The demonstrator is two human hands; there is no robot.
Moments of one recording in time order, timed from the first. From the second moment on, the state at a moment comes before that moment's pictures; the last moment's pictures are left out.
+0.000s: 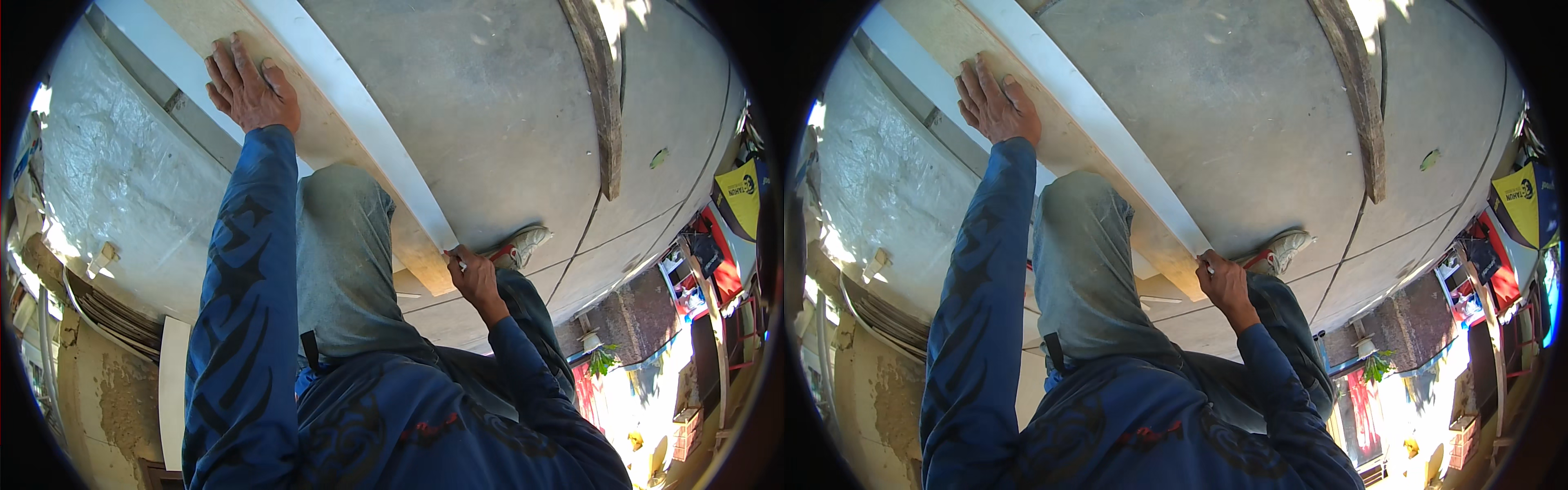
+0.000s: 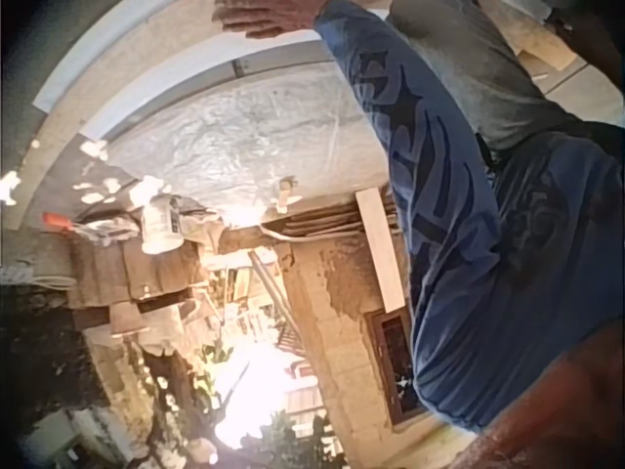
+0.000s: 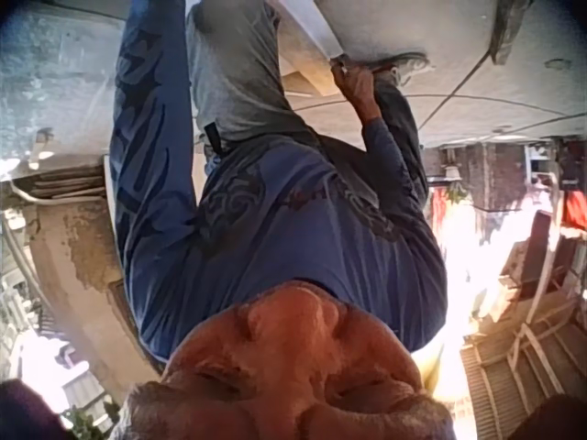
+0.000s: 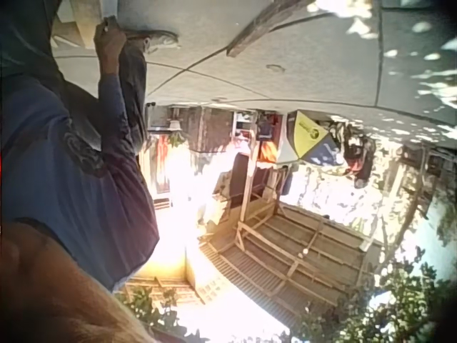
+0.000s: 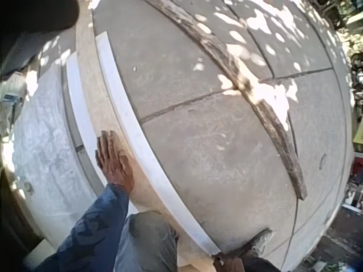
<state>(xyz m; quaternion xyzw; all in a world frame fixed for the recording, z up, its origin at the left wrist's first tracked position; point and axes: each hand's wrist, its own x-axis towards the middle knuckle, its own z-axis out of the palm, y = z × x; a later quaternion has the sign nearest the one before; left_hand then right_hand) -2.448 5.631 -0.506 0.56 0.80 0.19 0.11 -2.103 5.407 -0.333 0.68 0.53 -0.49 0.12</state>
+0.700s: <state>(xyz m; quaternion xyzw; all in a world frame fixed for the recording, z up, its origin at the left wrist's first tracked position) -2.451 5.631 -0.491 0.52 0.83 0.13 0.16 -2.288 5.701 -0.414 0.52 0.67 -0.52 -0.04</state>
